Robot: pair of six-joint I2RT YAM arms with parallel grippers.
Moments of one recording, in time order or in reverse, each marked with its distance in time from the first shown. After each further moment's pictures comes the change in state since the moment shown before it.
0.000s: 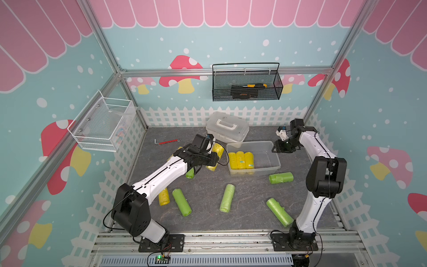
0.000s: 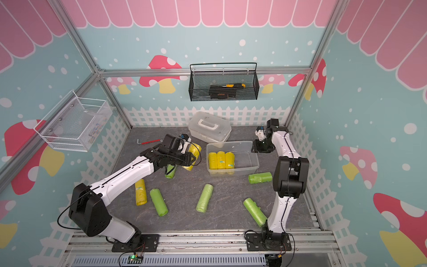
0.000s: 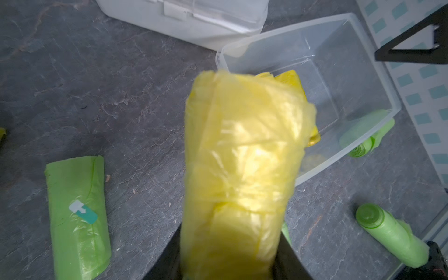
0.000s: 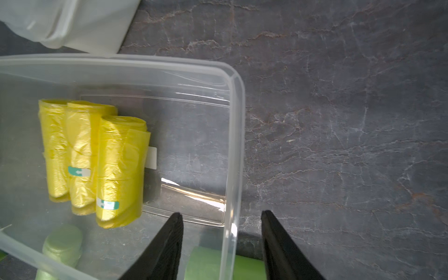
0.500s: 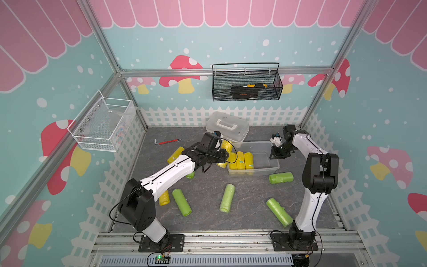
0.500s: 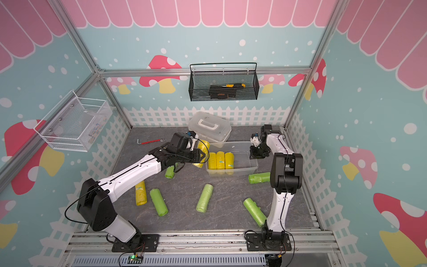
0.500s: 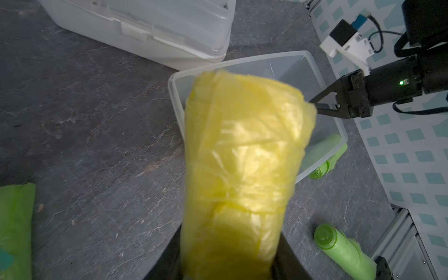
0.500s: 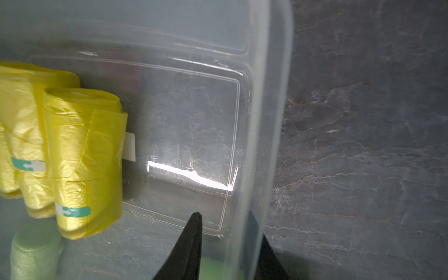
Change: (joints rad) left arm -0.098 0.126 0.107 0.097 0.005 -0.154; right arm 0.055 0.050 -0.084 0.012 0.006 -0.021
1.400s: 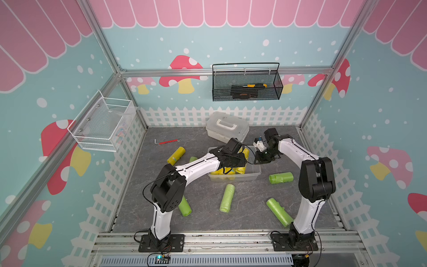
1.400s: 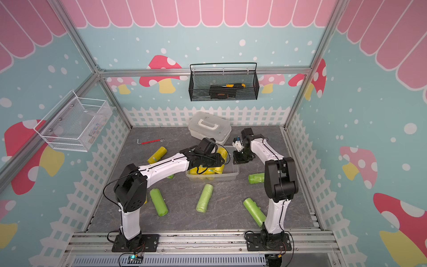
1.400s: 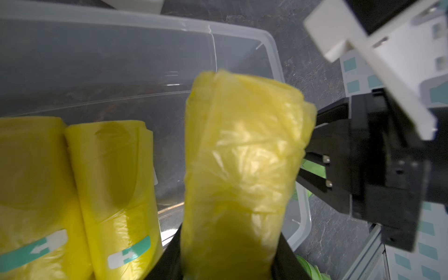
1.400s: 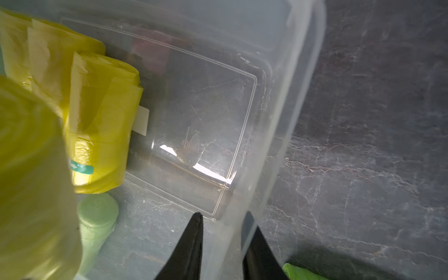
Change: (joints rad) left arm -0.131 0.317 0.167 0.055 -0.007 -0.274; right arm 0.228 -0.142 -0.139 0.071 -0.035 0.117
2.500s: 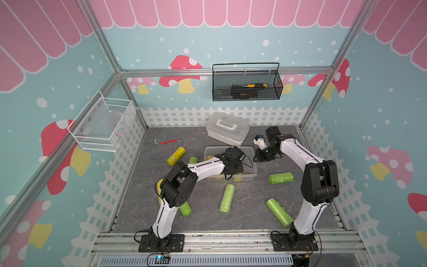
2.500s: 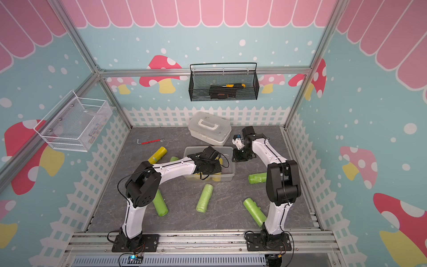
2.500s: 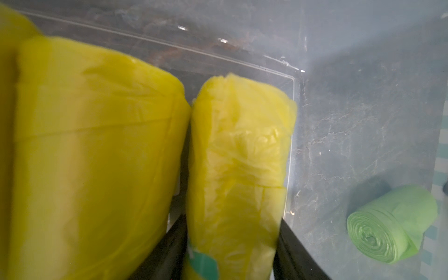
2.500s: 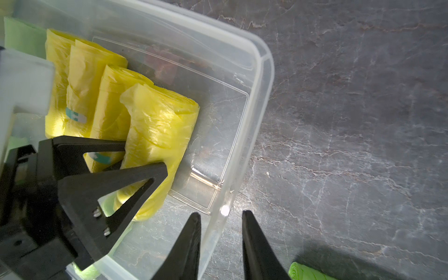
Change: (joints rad) left arm -0.008 0.129 -0.019 -0.009 -0.127 -0.177; right arm -0.001 -0.041 -0.004 0.024 -0.038 0.014
